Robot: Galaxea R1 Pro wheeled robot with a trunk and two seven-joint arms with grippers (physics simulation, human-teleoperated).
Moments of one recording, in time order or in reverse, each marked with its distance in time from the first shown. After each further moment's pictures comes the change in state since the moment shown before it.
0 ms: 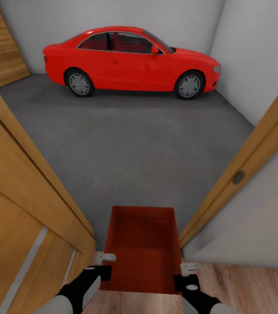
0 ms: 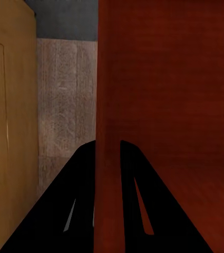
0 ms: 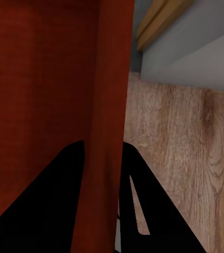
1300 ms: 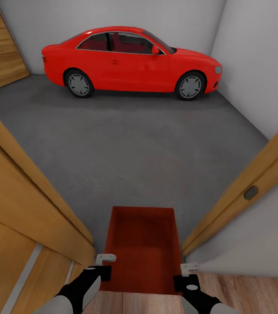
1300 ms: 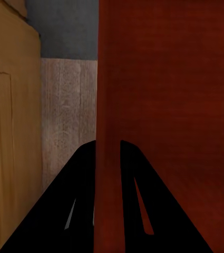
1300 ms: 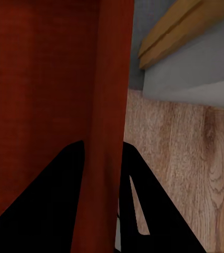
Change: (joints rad) left arm 0.000 -0.001 -0.002 0.002 0.006 0.003 0.004; right arm 0.000 -0.001 0.000 -0.001 0.002 0.007 0.001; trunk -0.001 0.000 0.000
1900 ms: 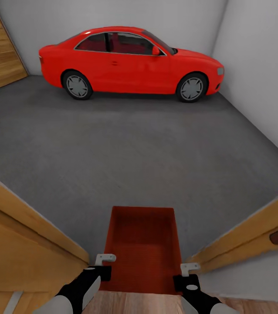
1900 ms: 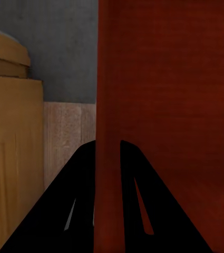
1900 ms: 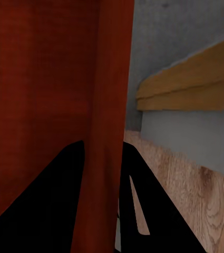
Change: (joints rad) left arm 0.000 0.001 0.000 0.000 -0.002 -0.003 -0.003; right arm 0.000 0.001 0.001 0.001 -0.001 -0.003 -0.001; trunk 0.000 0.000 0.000
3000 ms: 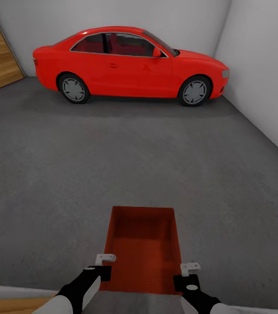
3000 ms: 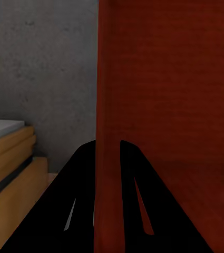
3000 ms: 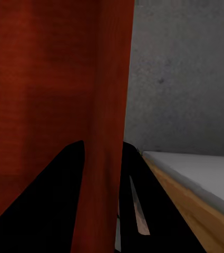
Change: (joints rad) left arm 0.000 0.000 0.000 0.000 -0.001 0.000 0.000; right arm 0.000 0.000 0.000 0.000 0.000 -0.001 0.000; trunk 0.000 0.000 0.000
